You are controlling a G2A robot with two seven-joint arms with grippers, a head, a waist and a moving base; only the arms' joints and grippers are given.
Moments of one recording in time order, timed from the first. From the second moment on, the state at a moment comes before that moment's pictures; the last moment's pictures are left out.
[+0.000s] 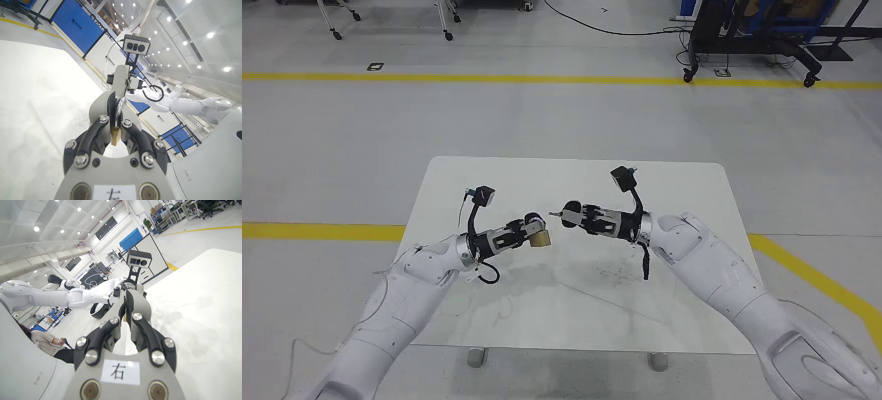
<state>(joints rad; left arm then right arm) 0.98 -1.11 -0.91 -1.08 -0.29 -0.93 -0.76 -0.83 -1.16 0.71 -1.03 0.16 -1.00 0.50</state>
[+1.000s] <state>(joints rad) 0.89 -1.15 -0.89 -1.02 -0.72 -0.20 -0.89 -0.99 -1.11 0.82 -1.24 0.45 -0.69 0.60</state>
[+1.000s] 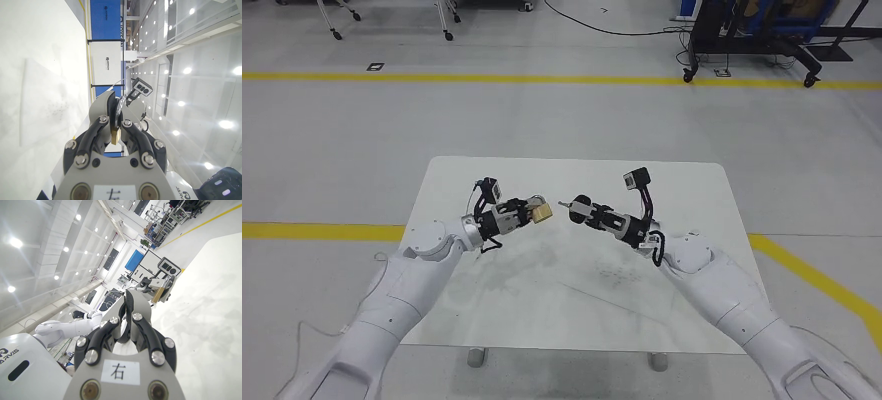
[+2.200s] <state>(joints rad) 0.96 -1.15 -0.96 -1.18 -0.67 0.08 -0.69 -1.15 -1.08 0.92 -1.57 -0.28 -0.37 0.39</state>
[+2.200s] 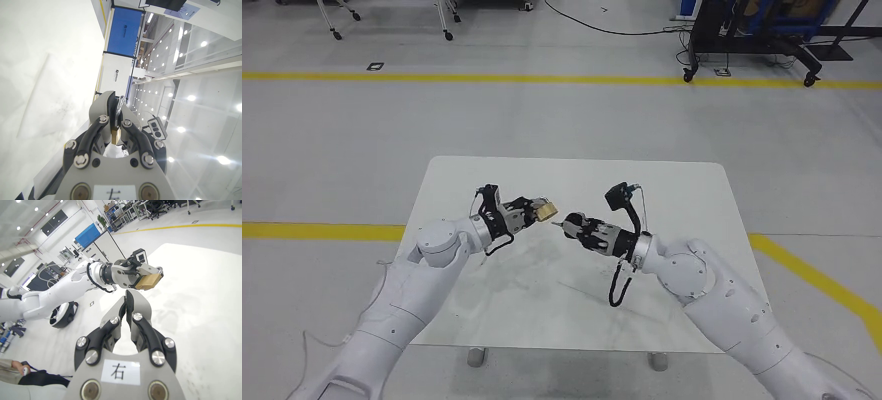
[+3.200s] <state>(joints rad) 1.04 -1.17 -1.03 -1.28 -0.55 -0.02 -0.54 -1.14 -1.16 0.87 -1.43 -0.04 -0.33 0.27</state>
